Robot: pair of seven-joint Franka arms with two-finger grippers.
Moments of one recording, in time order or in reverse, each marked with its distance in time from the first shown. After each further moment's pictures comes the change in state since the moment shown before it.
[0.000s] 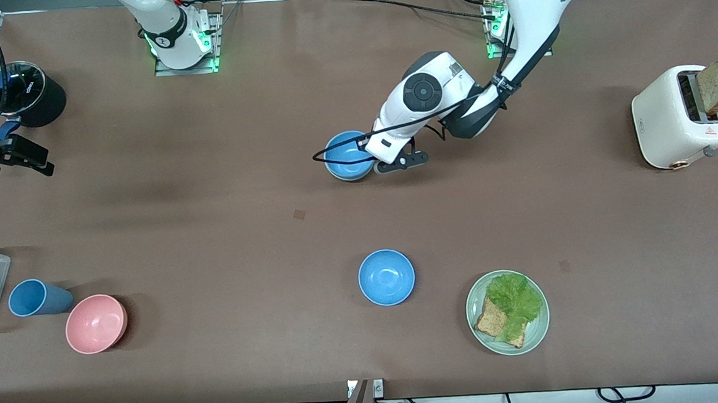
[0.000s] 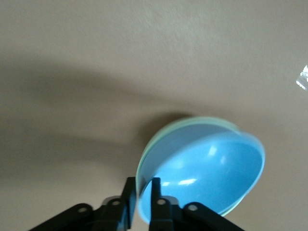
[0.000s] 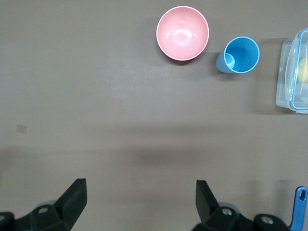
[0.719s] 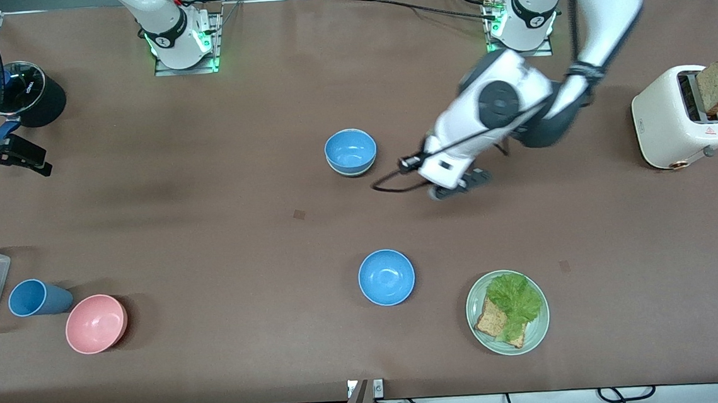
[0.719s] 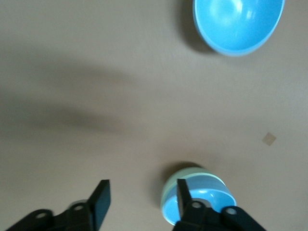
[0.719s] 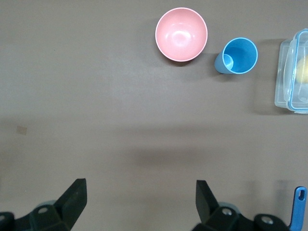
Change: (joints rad) left arm 0.335 -0.060 -0.156 0.226 0.004 -0.378 0.182; right arm 0.000 0.000 -0.002 0.004 0.000 0.000 0.001
